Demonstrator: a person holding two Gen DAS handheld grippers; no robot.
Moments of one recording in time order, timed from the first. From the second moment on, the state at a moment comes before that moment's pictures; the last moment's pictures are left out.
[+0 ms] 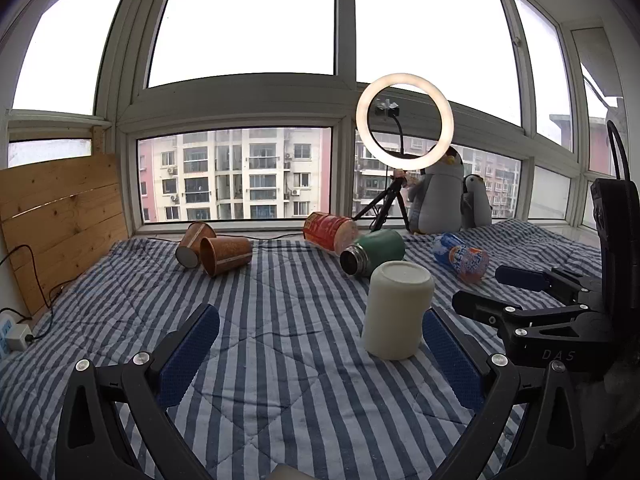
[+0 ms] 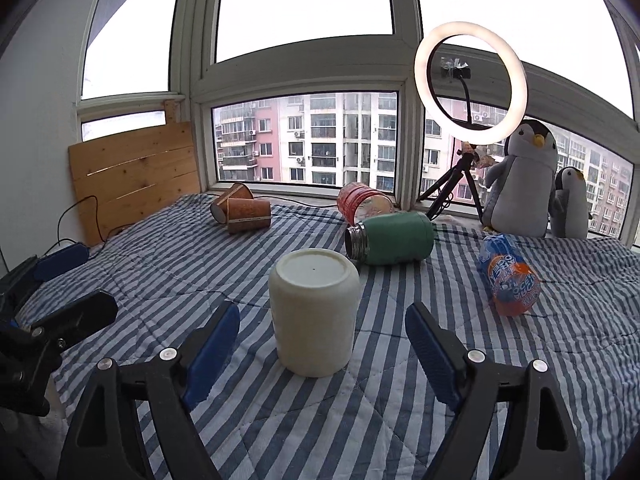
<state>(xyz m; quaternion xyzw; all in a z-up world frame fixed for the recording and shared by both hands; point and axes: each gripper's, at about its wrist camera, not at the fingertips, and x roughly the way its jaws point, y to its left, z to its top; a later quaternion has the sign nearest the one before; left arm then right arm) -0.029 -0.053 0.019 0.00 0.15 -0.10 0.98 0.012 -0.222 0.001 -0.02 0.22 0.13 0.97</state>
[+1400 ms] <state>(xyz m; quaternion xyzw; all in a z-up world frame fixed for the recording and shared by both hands) -0.023 -0.089 0.004 0.00 0.06 -0.07 1.00 -0.060 -0.269 -0.002 0.01 0.05 -0.02 1.00</state>
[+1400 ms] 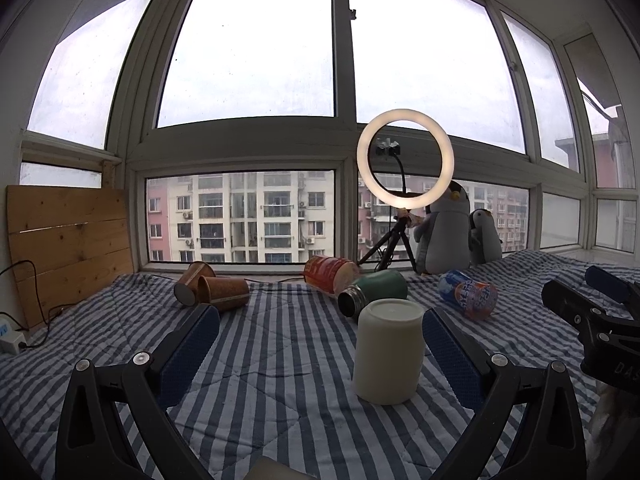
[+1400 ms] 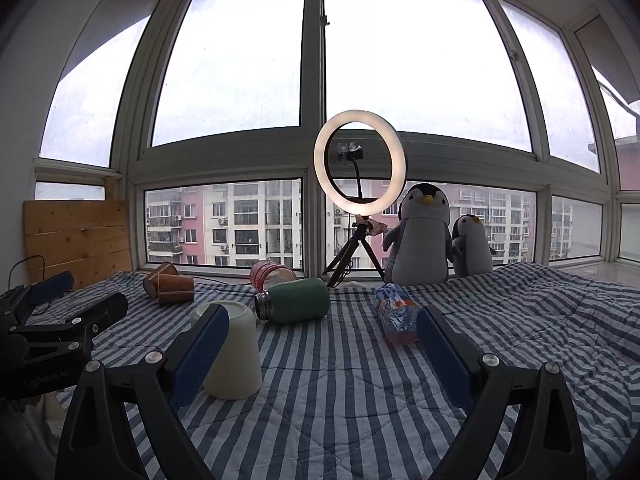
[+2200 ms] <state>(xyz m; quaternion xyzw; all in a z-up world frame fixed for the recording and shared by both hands) -0.027 -0.085 0.004 0.00 0.05 -0.06 1.00 -0.061 -0.276 -0.002 0.02 0.05 -0.05 1.00</state>
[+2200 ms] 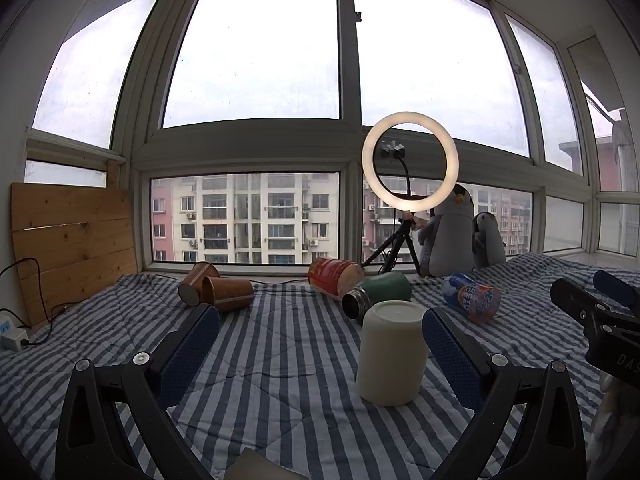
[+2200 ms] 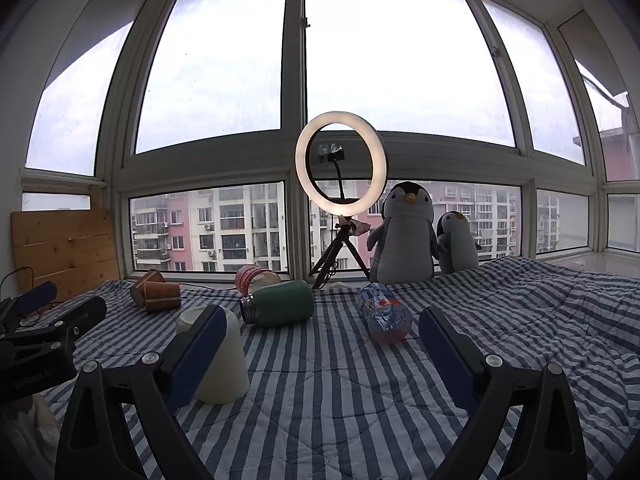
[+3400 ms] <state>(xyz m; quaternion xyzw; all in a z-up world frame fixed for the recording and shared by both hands) -0.024 -0.089 0.005 0.01 0.06 -0.06 1.00 -0.061 -0.276 -0.002 0.02 0.05 -0.05 1.00</state>
